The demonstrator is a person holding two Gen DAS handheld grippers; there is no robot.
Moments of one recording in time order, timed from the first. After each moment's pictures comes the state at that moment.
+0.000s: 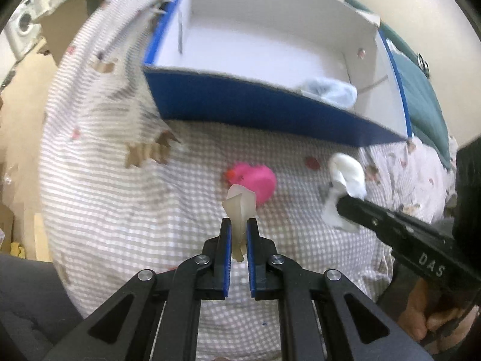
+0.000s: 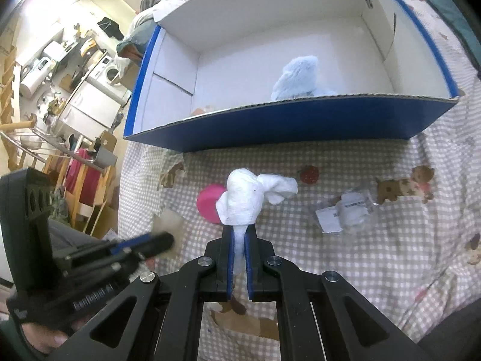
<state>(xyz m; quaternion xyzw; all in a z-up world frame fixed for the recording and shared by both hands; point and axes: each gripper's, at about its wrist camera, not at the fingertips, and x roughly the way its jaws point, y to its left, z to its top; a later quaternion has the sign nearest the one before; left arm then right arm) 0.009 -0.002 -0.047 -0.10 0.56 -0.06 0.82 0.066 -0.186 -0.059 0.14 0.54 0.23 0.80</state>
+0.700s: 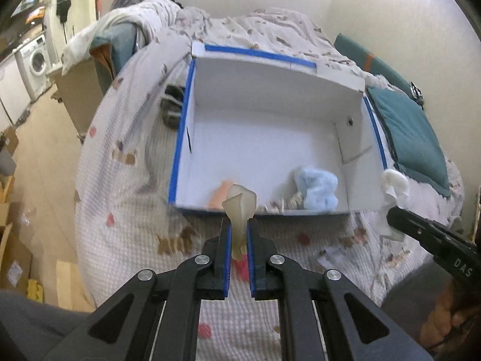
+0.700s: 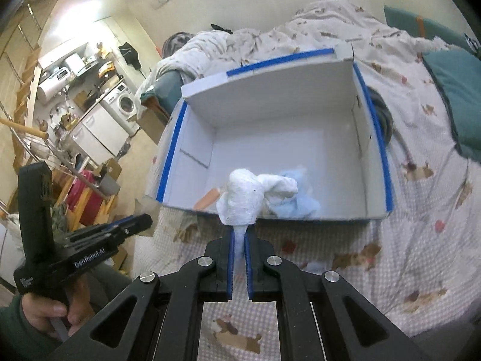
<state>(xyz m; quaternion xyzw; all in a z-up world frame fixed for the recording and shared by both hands) 0.051 0.001 0.040 -0.06 0.46 -0.03 0.88 0.080 -0.228 0.040 0.12 0.44 0.23 0.86</state>
